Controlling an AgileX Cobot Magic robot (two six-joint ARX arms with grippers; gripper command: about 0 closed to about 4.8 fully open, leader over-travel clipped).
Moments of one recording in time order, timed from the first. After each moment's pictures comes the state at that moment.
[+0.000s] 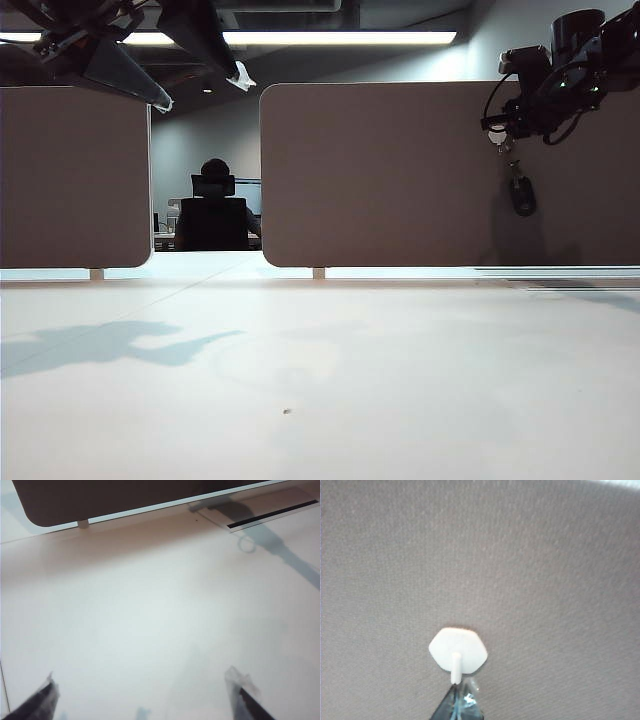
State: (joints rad) left arm -0.50 1.14 0.89 -0.15 0.08 -0.03; right arm -0.05 2.46 2.40 0.06 -0.16 -0.17
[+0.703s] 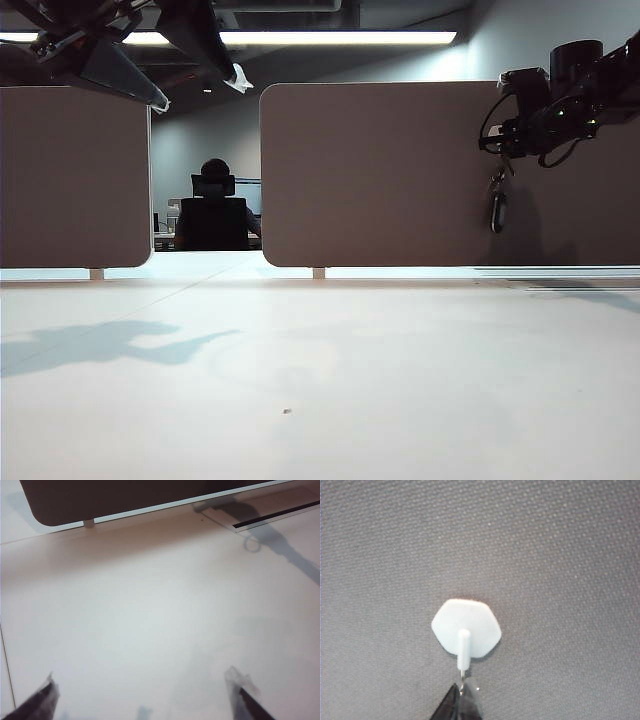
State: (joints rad) left arm -0.50 1.14 0.89 -0.15 0.07 -0.03; right arm -0.06 2.54 2.41 0.16 -0.20 -0.15
